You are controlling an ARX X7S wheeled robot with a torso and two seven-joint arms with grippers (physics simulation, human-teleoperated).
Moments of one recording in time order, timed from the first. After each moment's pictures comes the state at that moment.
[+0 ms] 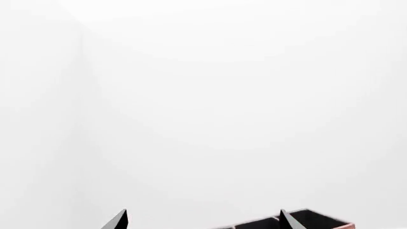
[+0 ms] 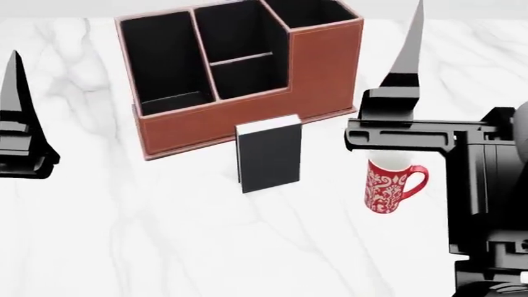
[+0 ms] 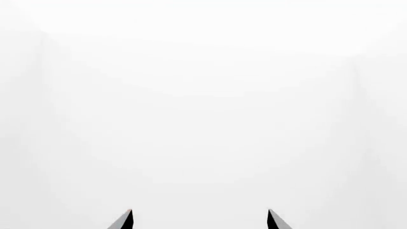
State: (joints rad) left arm -0.55 -0.23 0.02 0.81 -0.21 -0.87 -0.17; right arm 0.61 0.31 0.09 -0.77 0.32 0.76 0.17
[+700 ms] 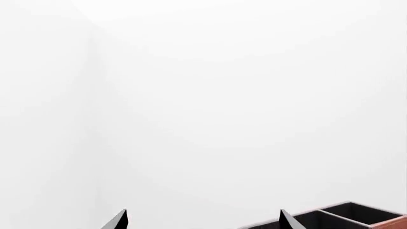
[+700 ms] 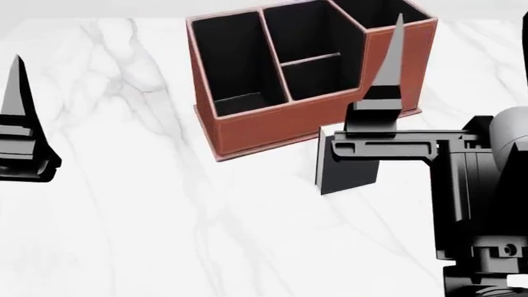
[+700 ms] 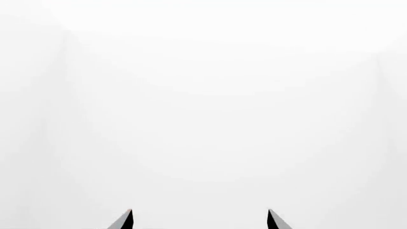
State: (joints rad) left arm -0.54 -0.25 0.04 0.80 -0.21 -0.85 -0.19; right arm 0.58 0.32 0.06 -0.75 0.33 0.73 0.17
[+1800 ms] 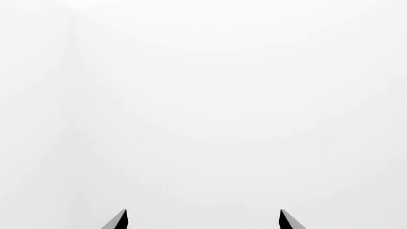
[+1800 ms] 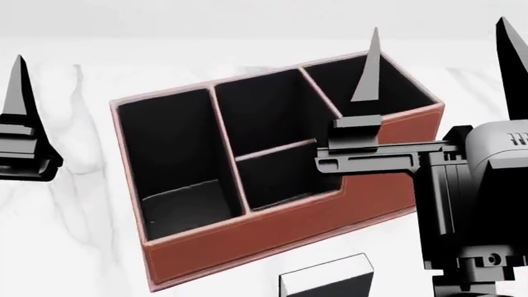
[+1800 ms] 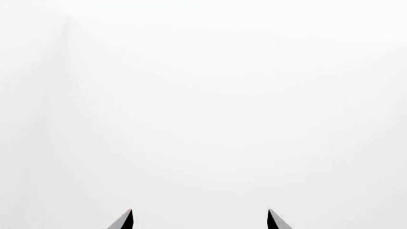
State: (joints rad) left arm -0.54 -0.27 0.05 0.79 -0.24 -0.84 -0.22; right arm 0.55 0.34 0.02 -0.75 0.34 0.67 0.16
